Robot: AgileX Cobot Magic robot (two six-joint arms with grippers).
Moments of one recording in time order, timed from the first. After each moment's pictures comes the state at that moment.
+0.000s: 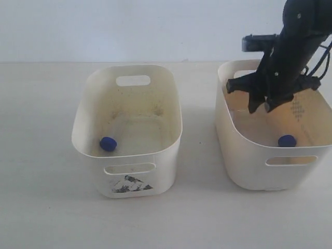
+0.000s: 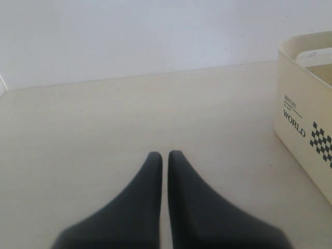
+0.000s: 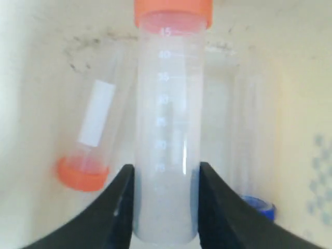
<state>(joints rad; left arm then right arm) -0.02 0.01 0.00 0.13 0.28 -0.02 0.14 1.88 -1.34 -0.02 0.82 0.18</state>
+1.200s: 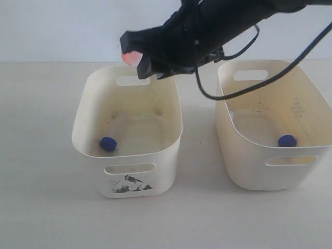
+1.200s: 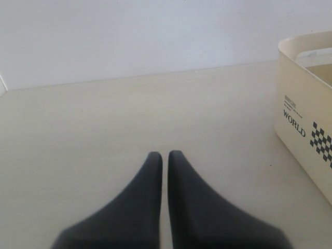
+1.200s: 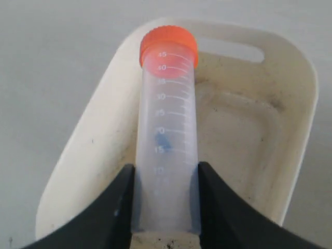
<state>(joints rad) -0.02 0.01 0.00 0.13 0.28 -0.02 0.50 1.69 -1.34 0.49 0.61 -0.11</state>
